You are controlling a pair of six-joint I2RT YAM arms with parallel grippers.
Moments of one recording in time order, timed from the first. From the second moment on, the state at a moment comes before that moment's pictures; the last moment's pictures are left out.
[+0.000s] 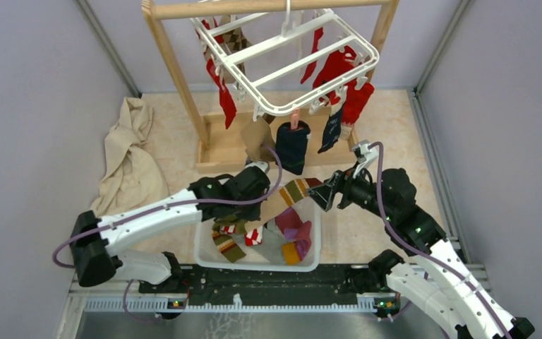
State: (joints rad) left arm -1.06 1.35 1.03 -0.71 -0.23 -0.66; right arm 0.57 0.58 0.73 -0.37 -0.28 0.46
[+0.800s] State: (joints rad) left arm -1.07 1.00 1.08 -0.92 -0.25 -0.76; right arm 0.57 0.59 0.74 -0.41 -0.26 0.45
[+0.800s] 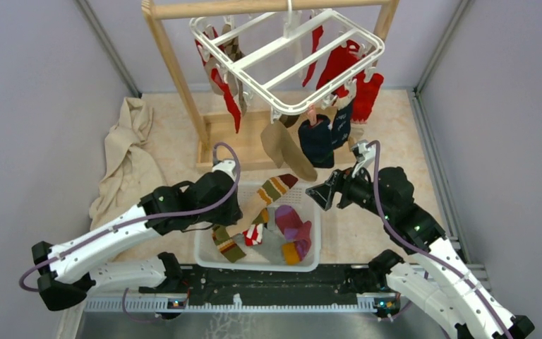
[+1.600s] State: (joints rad) left arm -1.07 0.87 0.87 -0.95 -0.18 -0.82; right arm 0.57 0.59 0.74 -0.42 -0.25 0.45
